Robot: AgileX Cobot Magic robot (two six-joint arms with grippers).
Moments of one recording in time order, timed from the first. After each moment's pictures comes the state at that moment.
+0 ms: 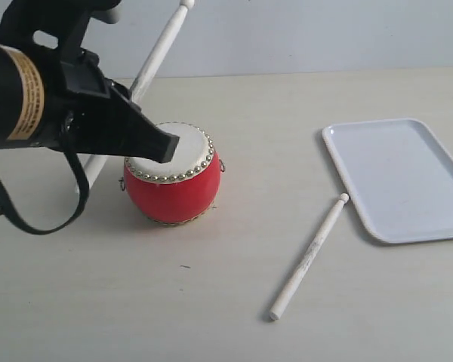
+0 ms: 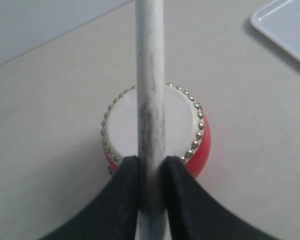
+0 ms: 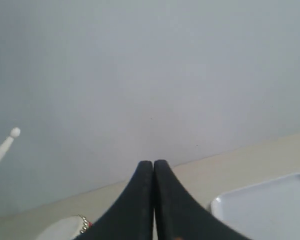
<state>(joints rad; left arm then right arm) -1.00 1.29 -0.92 0.84 0.70 -0.97 0.10 0.01 0.00 0.03 -0.02 0.35</state>
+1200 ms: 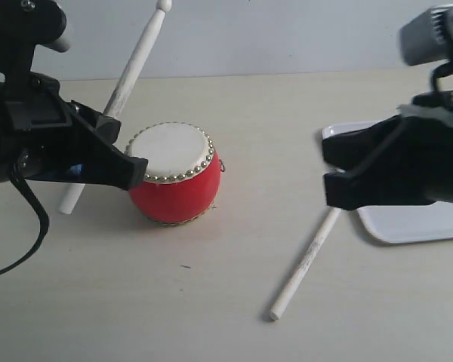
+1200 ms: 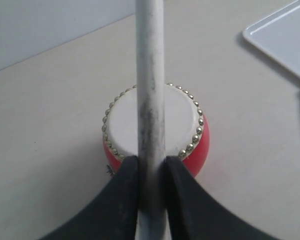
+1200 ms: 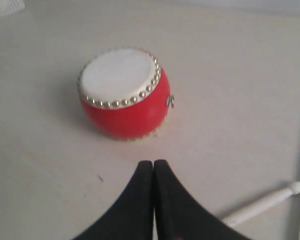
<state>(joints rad) -1.00 1.17 -0.75 1.00 0.59 -1.16 0.55 0.99 -0.56 0.03 0.25 0.17</state>
